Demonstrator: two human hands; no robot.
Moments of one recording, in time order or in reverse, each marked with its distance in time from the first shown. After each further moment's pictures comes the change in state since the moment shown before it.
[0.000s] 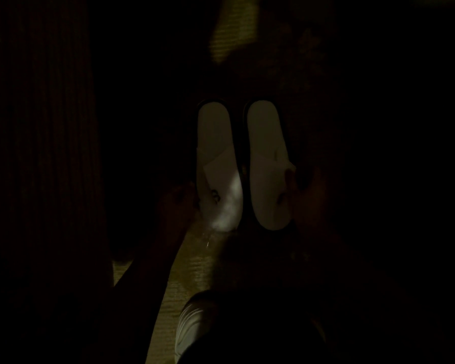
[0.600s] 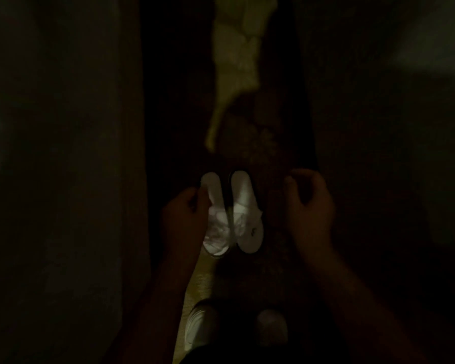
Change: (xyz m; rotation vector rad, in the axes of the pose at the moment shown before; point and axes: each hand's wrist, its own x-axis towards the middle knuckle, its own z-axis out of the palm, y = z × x) left_hand -0.140 0.188 -0.099 -0.077 0.171 0.444; right_hand -0.047 -0.220 -0.188 0.224 0.042 -0.203
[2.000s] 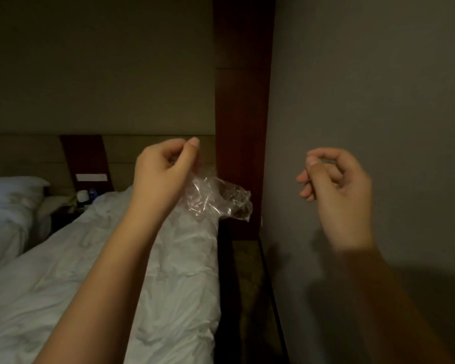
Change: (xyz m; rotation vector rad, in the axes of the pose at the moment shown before) left_hand -0.347 0.702 -0.645 -0.282 0.538 1.067; right_hand -0.280 -0.818 -0.469 0.687 0.054 -1.065
